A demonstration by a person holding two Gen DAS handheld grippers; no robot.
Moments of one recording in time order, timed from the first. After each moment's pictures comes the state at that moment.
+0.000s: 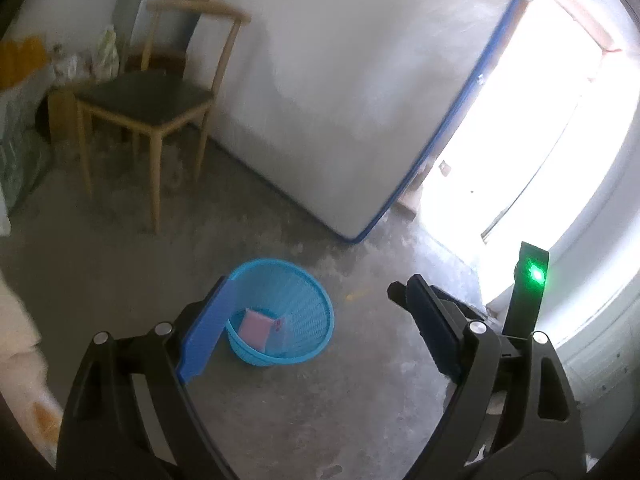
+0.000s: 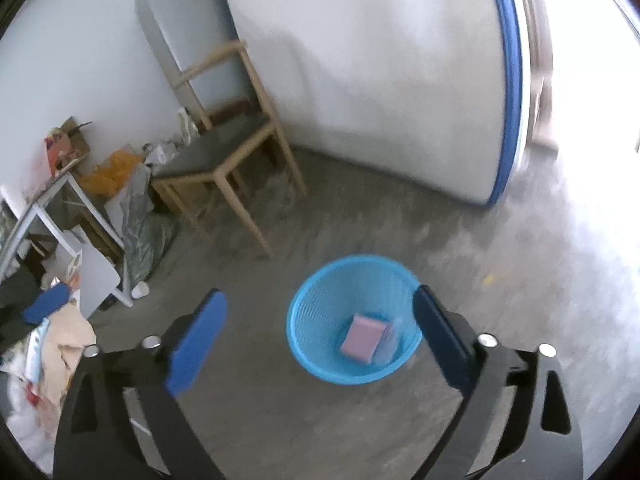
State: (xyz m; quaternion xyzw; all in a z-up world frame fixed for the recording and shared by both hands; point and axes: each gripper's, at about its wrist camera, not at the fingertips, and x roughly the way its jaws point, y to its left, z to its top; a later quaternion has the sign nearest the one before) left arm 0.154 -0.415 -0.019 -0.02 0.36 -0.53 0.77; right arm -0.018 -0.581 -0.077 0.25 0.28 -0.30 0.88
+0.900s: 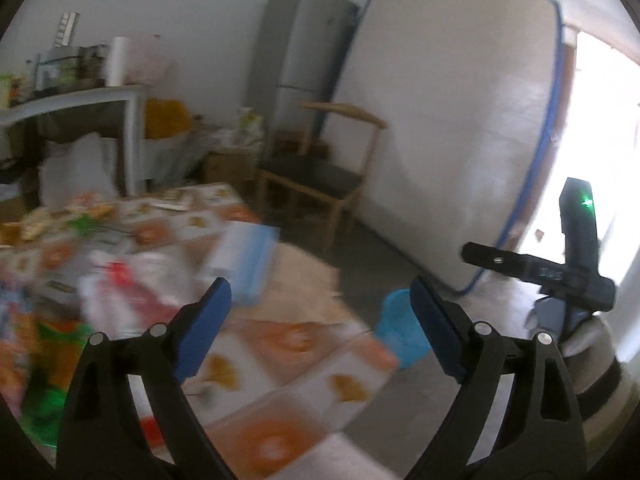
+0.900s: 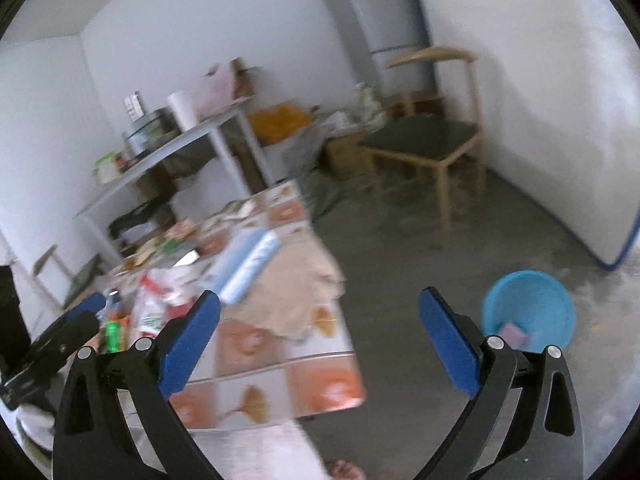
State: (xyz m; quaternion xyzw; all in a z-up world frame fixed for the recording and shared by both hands) left arm 0.080 -0.063 0.052 -0.02 0.26 -0.32 0.91; right arm 0.038 -0.317 0.028 0.18 0.29 -0.01 0.94
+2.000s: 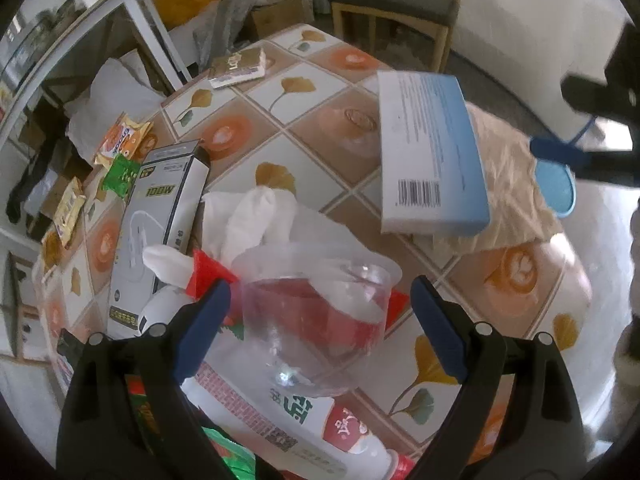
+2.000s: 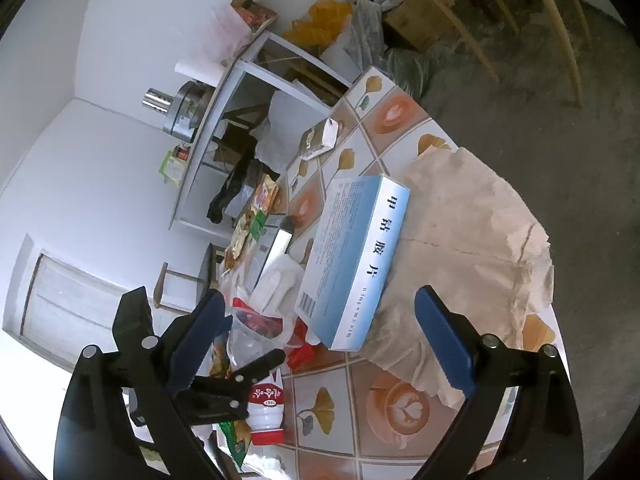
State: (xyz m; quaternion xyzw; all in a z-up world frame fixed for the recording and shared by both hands) left arm 0.254 -0.067 -0.039 0.20 0.51 -0.21 0.81; right arm 0.223 -0.277 -0.058 0.41 0.41 0.18 0.80
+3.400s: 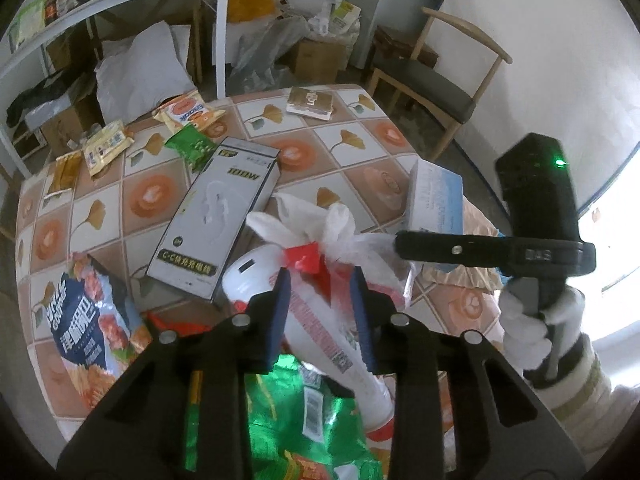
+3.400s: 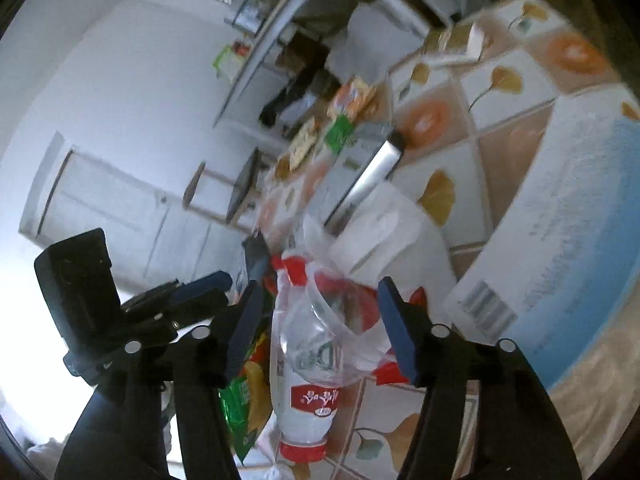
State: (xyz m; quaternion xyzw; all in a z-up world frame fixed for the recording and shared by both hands) left arm 0.238 0.052 0.022 -0.01 0.48 -0.21 0.85; right arm 0.297 -0.146 -0.067 0.31 0.48 0.36 0.74
